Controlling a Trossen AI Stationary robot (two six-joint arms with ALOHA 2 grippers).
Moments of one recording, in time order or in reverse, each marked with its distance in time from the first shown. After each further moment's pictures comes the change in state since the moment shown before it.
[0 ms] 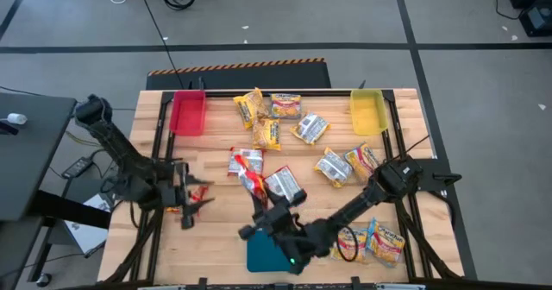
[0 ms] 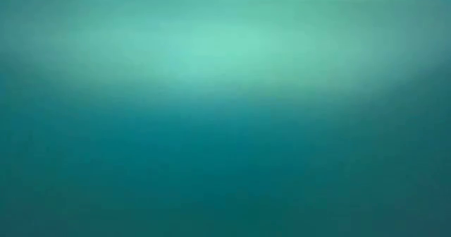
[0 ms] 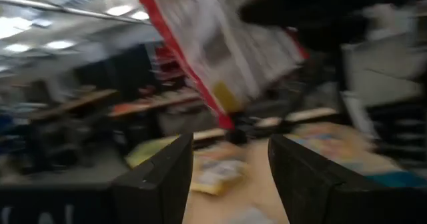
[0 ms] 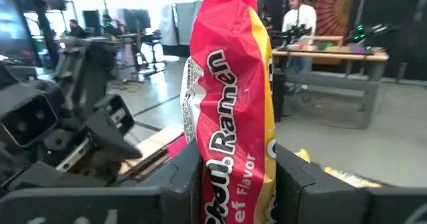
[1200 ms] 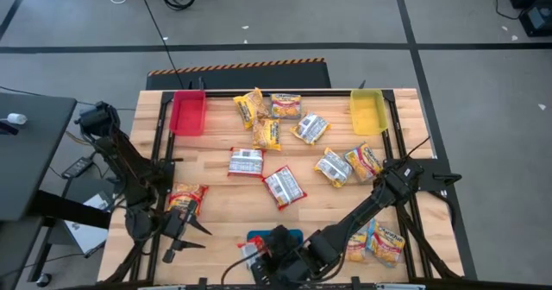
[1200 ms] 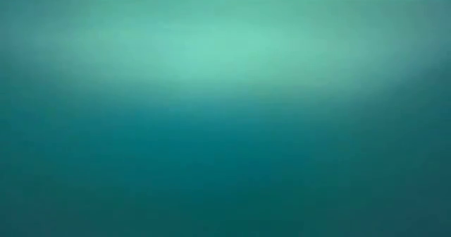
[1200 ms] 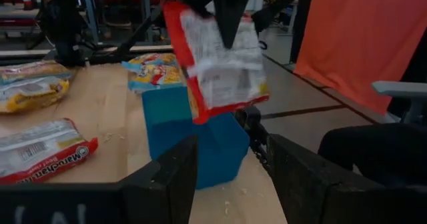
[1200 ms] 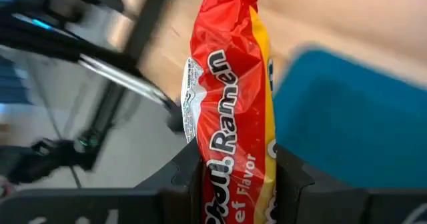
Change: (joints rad) left arm -0.192 0.257 0.000 -0.159 0.265 -0.650; right arm 0.051 0.010 0.225 -1.888 -1.135 2.278
